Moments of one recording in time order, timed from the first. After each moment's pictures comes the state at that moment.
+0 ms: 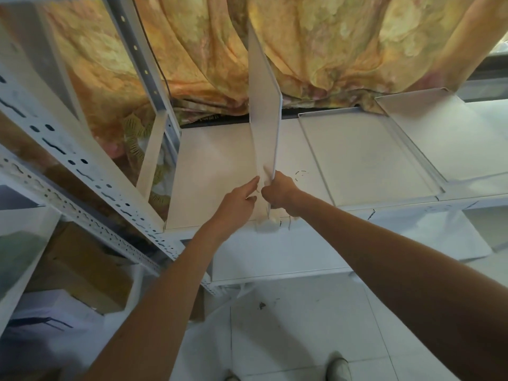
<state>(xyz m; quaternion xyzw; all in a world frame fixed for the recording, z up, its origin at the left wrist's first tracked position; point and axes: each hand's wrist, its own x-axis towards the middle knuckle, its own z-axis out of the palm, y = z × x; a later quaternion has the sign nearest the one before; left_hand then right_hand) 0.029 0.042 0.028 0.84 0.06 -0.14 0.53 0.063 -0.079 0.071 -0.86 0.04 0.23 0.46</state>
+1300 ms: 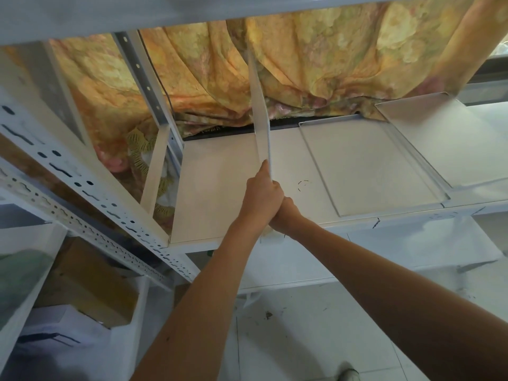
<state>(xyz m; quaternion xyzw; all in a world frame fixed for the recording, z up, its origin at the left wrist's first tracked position) 0.037 -0.016 0.108 0.89 0.10 -0.01 0.44 0.054 -0.075 0.055 -0.94 -0.06 0.18 0.27</state>
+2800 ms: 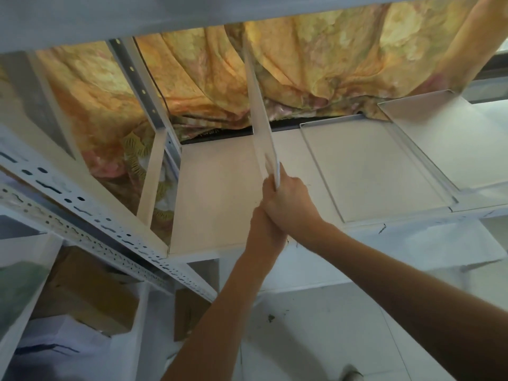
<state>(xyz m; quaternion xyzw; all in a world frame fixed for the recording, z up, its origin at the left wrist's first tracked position) 0.032 -0.014 0.053 0.94 0.05 -0.04 0.34 0.042 -0.075 0.120 -0.92 -0.08 0.02 0.39</state>
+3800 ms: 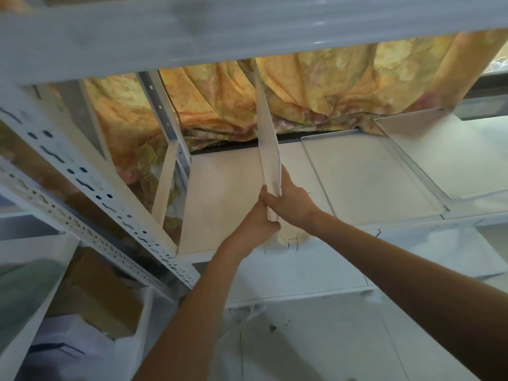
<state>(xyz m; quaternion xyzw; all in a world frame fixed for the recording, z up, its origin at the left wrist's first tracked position) 0.021 0.015 0.084 0.83 0.04 -0.18 0.52 0.053 -0.088 0.112 -0.89 -0.07 0.14 0.42</state>
